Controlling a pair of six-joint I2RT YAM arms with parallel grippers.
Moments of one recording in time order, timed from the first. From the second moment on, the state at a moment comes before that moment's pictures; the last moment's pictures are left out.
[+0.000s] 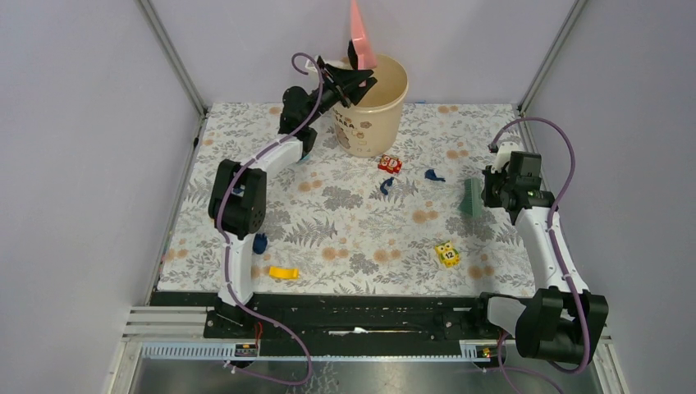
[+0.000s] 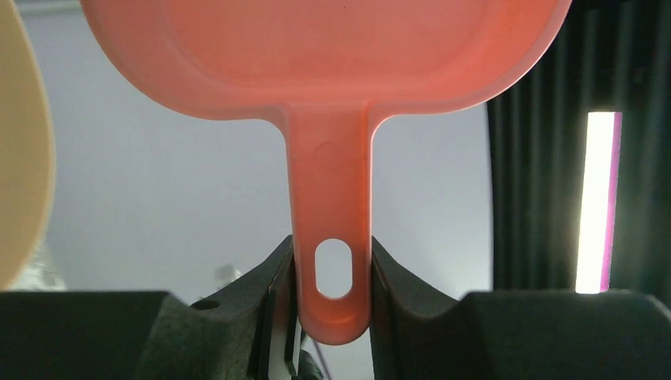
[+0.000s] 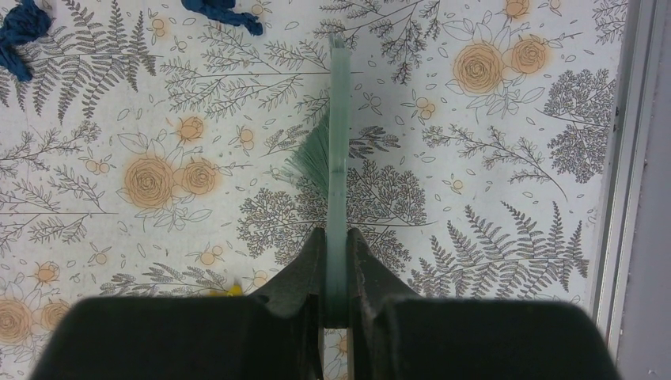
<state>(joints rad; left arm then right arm) -0.37 2.12 1.70 0.86 0.58 -1.80 -0.12 1.15 0.87 -0.52 -0.13 -0.14</state>
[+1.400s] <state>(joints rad) -0.41 1.94 1.58 0.69 0.79 -1.58 -0.12 1.16 0.87 -0.51 -0.13 -0.15</state>
